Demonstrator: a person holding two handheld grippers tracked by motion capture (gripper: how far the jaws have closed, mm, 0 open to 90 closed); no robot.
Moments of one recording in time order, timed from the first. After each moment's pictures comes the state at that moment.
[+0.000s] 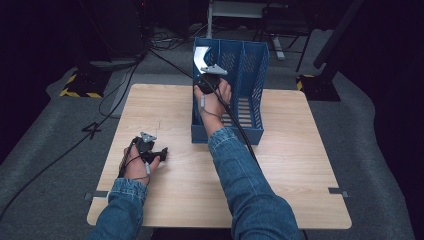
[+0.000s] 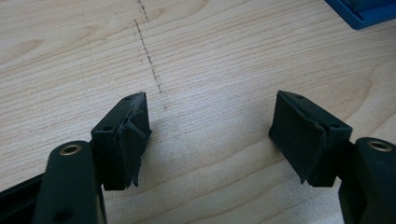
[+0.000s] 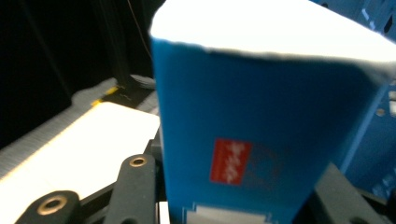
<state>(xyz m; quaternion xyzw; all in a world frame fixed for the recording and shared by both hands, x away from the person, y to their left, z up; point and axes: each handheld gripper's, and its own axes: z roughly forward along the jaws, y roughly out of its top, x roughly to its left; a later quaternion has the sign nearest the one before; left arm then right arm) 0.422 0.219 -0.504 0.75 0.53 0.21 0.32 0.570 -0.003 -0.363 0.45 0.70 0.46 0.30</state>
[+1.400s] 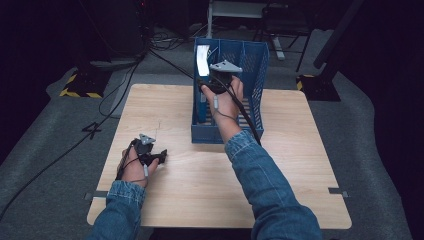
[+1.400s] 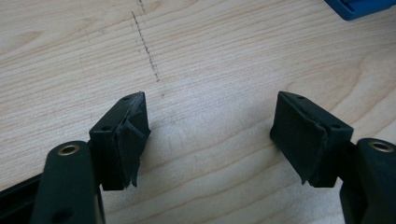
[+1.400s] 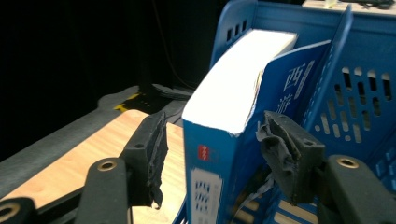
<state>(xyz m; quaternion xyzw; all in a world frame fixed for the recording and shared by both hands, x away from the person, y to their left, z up) 0.414 0.223 -0.504 0.76 0.53 0.21 0.33 0.533 -0.039 -0.317 0.40 0.71 0.50 0.29</state>
